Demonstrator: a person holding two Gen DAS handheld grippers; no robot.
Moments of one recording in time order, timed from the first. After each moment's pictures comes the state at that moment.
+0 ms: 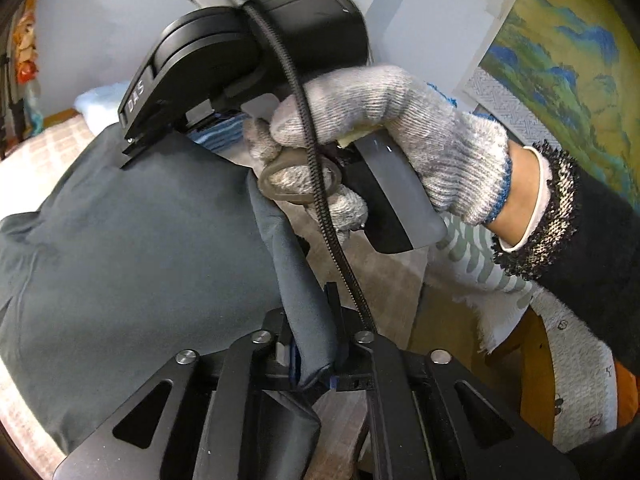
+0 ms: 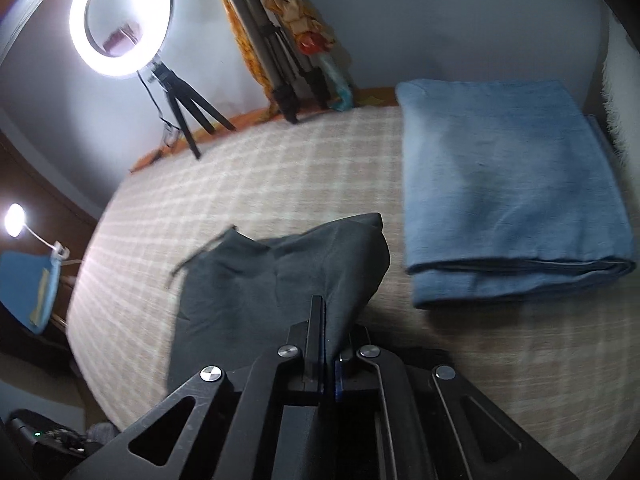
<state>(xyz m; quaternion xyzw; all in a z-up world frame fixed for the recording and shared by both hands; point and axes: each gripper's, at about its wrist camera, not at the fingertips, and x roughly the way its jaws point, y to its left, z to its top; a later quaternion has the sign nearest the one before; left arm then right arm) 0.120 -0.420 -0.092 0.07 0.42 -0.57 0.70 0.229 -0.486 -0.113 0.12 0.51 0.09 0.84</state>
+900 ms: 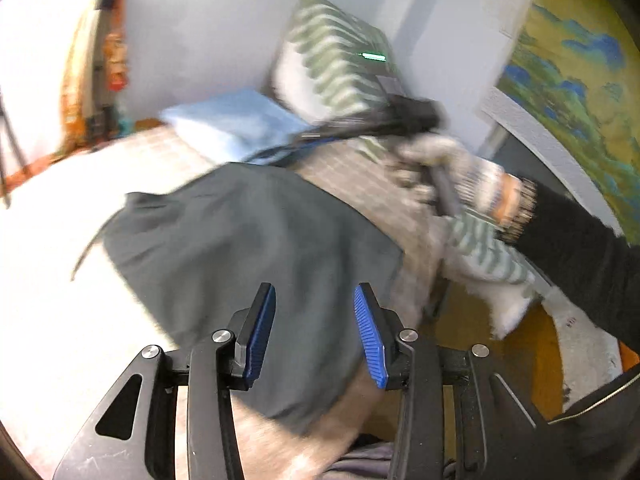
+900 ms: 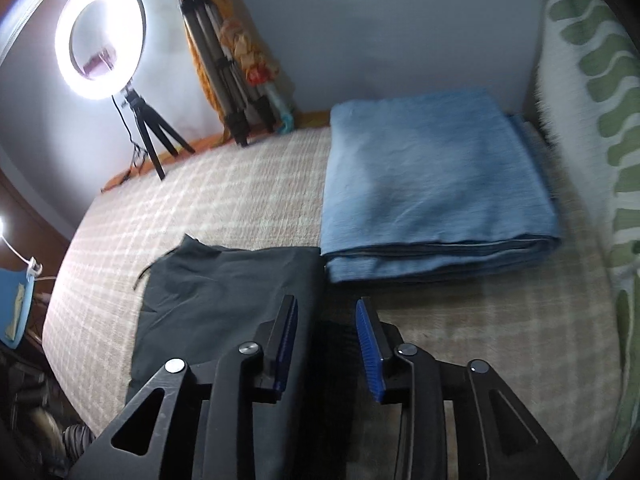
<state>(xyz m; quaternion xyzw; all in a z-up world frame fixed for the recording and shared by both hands) 0.135 -0.279 -0.046 0.06 0.39 -0.51 0.76 0.178 -0.528 -0.087 0.11 0.47 0.02 0.87</state>
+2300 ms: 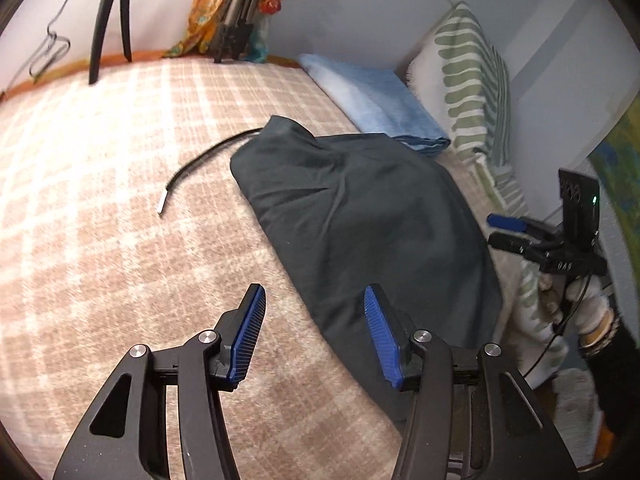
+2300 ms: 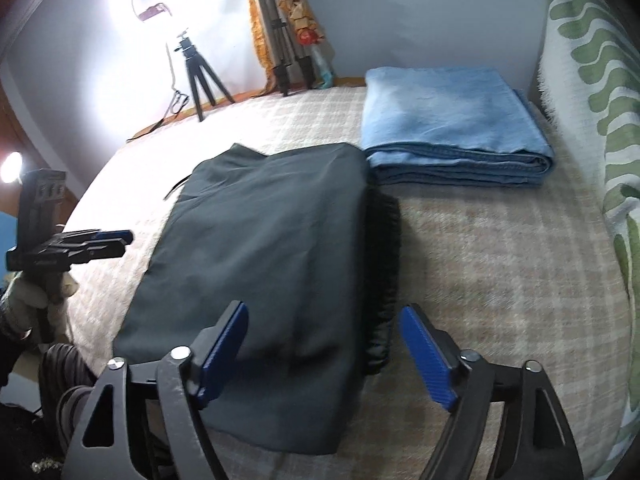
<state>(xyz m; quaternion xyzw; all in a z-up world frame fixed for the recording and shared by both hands) 0.203 -0.238 -0.109 -0.02 0.49 -0.37 0.79 0.083 -0.482 -0.116 0.07 0.48 0.05 0.87</state>
